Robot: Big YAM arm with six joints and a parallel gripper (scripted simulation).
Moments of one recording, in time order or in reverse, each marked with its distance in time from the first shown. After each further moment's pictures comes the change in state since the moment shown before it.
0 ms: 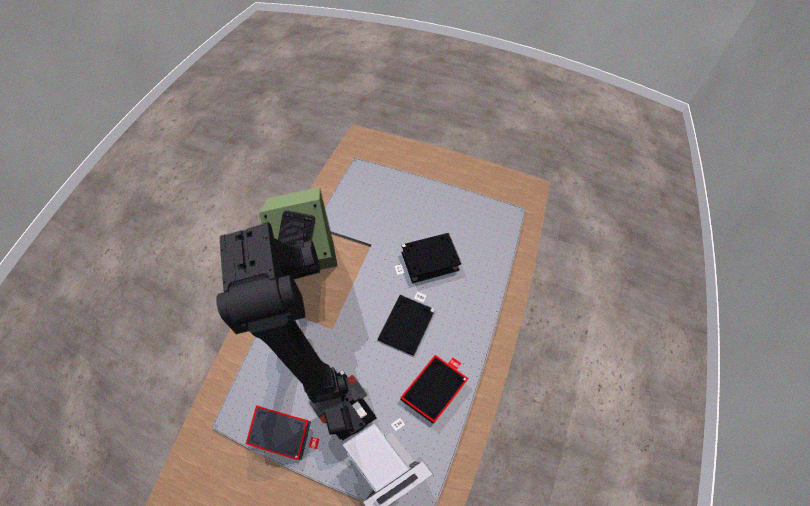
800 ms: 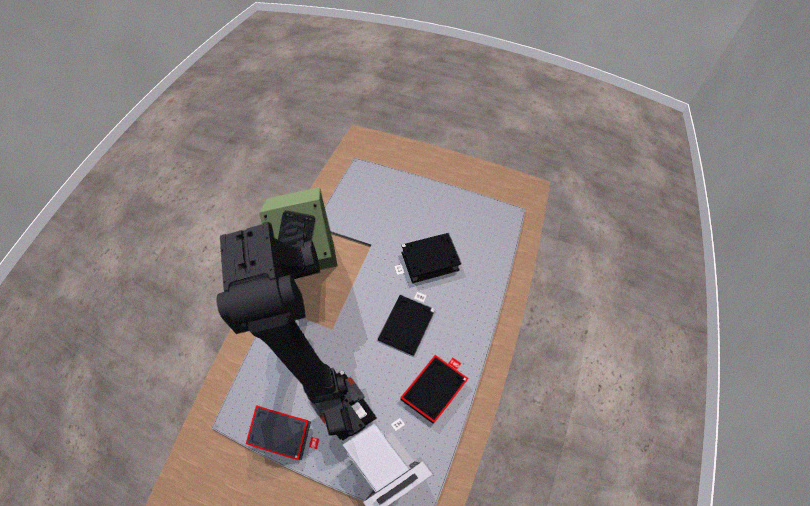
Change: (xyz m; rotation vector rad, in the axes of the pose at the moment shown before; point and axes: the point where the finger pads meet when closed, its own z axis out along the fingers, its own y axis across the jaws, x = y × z) arm -0.001 -0.004 0.000 0.010 -0.002 0.003
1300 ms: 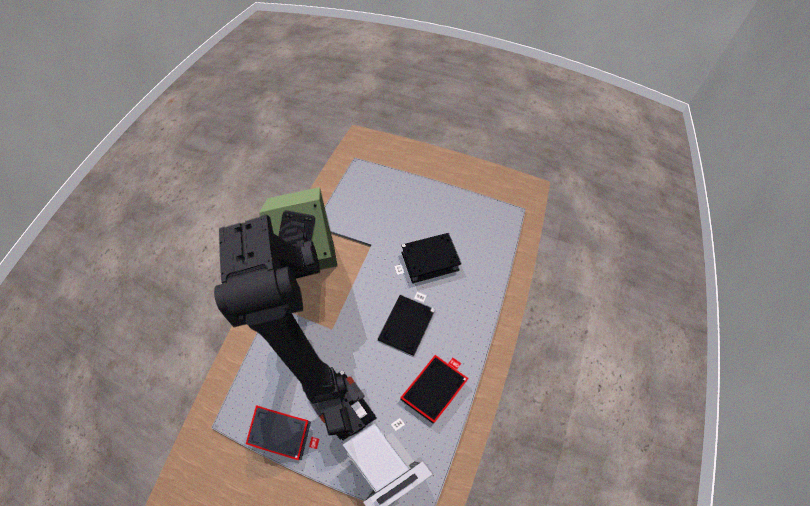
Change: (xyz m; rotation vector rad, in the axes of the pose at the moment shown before) arm 0.000 0.001 -0.008 -0.007 0.003 0.000
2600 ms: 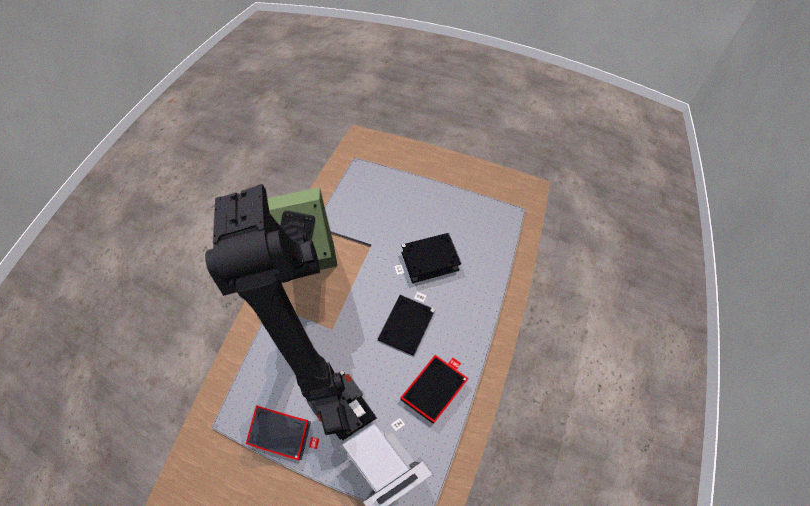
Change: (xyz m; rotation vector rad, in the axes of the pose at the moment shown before) arm 0.000 -0.002 -0.036 0.001 -0.001 0.000
